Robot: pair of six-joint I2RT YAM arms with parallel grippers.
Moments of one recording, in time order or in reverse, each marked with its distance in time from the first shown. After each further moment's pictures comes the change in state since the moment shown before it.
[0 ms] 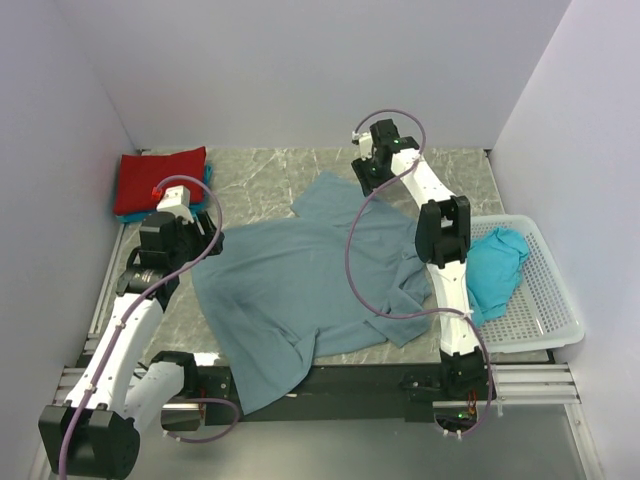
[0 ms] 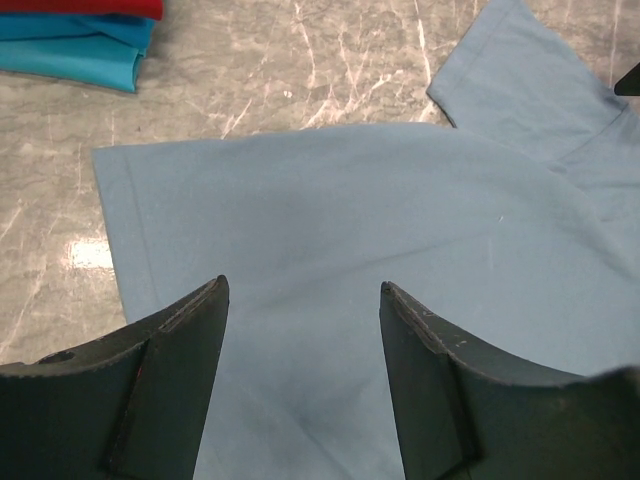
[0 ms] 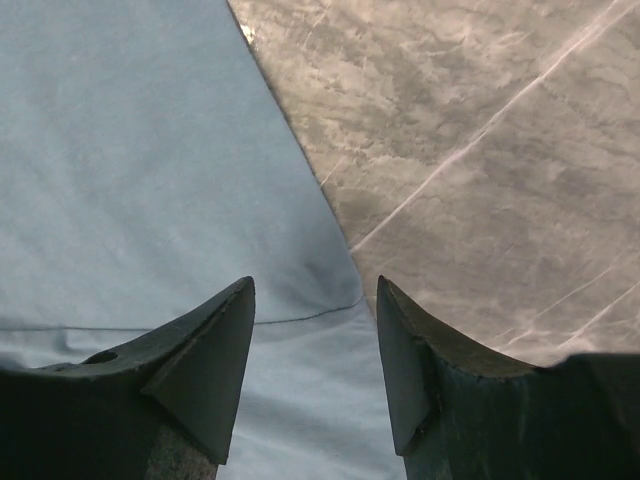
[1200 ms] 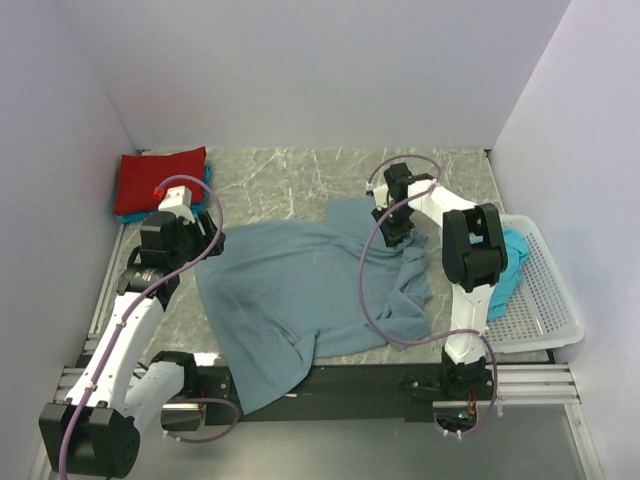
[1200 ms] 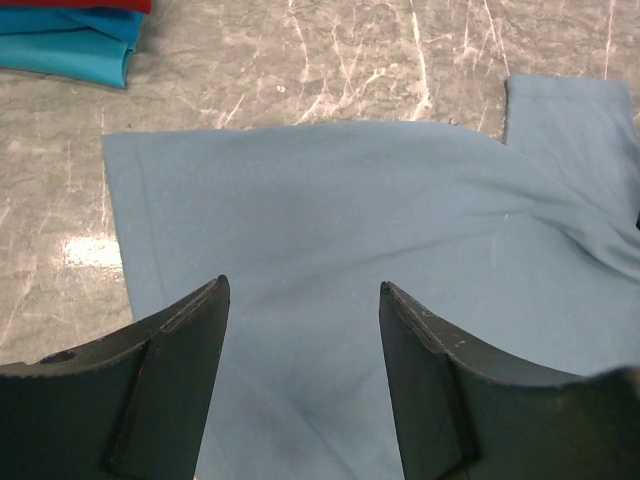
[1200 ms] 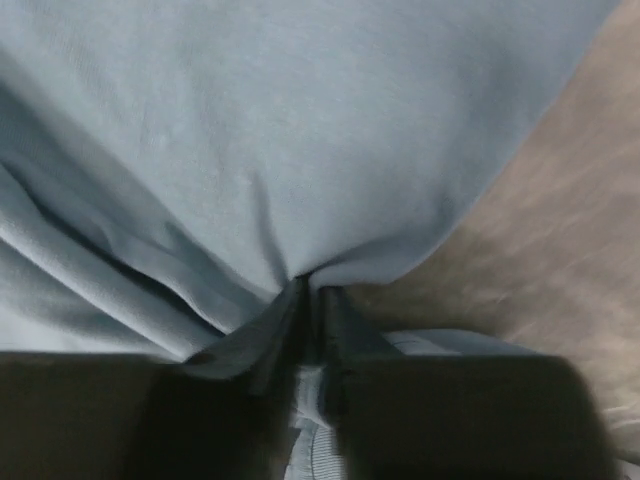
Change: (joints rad) left arm 0.000 0.011 0.000 0.000 0.016 0.000; right arm -0.014 -0.404 -0.779 0.082 -0.024 -0.008
